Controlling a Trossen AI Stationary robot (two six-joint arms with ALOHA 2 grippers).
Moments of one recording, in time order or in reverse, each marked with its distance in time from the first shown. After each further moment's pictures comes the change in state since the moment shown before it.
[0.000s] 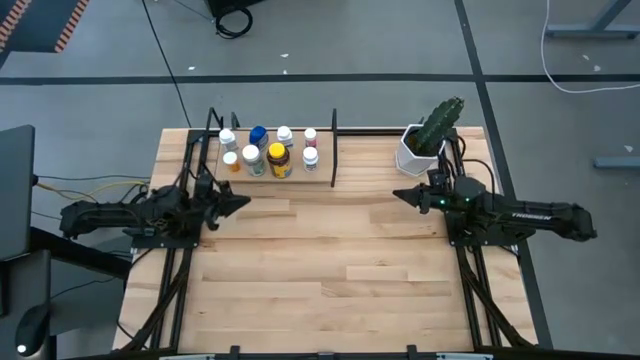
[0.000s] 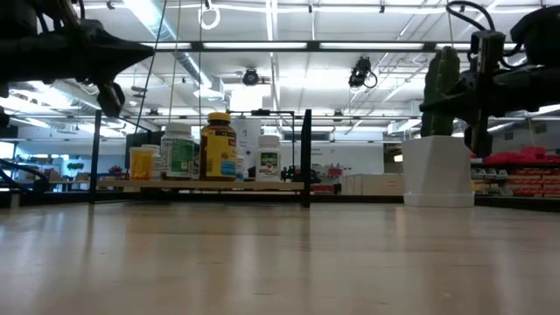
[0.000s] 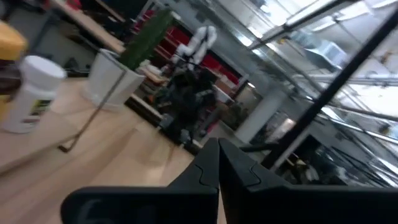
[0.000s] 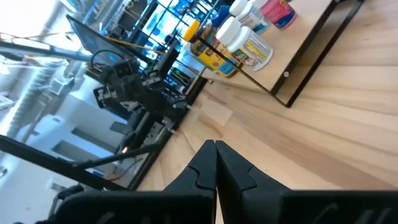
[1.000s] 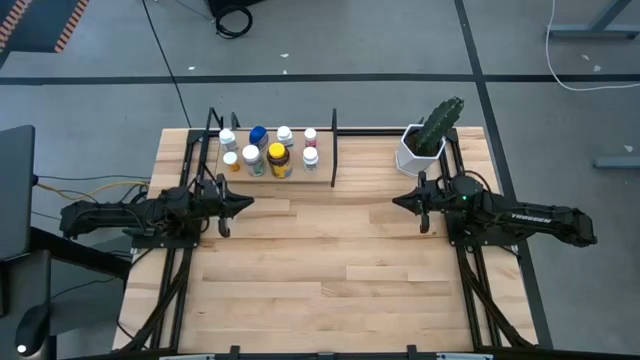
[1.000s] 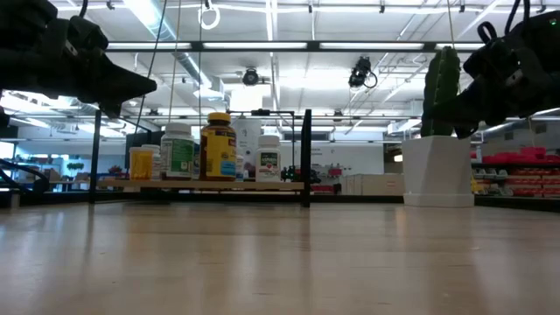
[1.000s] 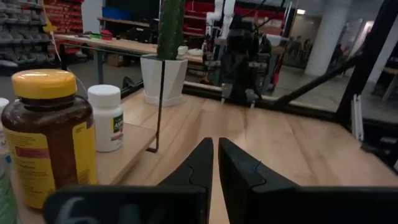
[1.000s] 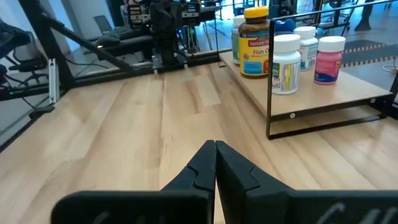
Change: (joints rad) left arm 0.000 0.002 0.000 -0.177 -0.087 0.529; right arm -0.066 0.001 0.000 -0.064 -0.208 -0.823
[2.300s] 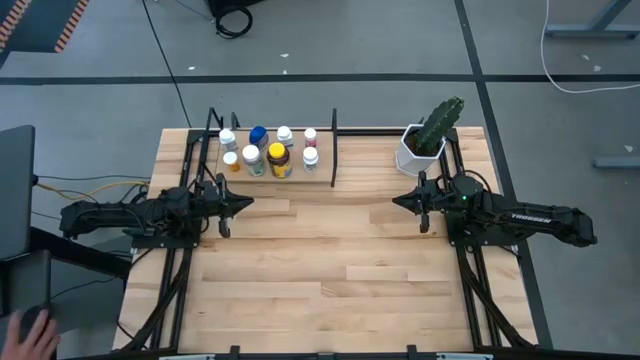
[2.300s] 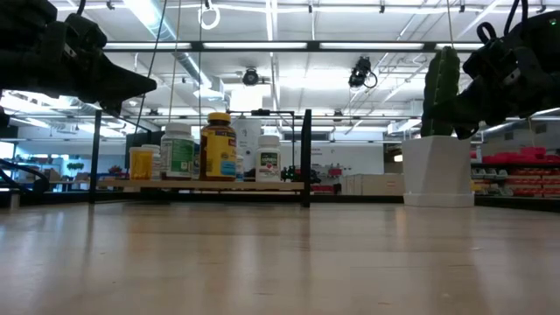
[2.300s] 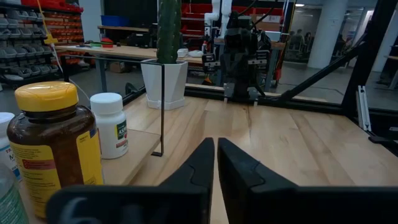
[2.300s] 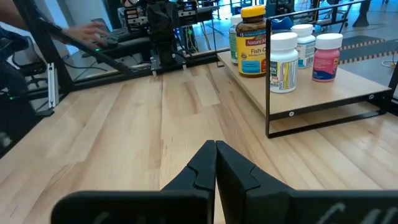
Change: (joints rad) left arm 0.000 0.000 0.000 0.001 0.000 0.072; right arm 0.000 0.000 0.001 -0.001 0.007 0.017
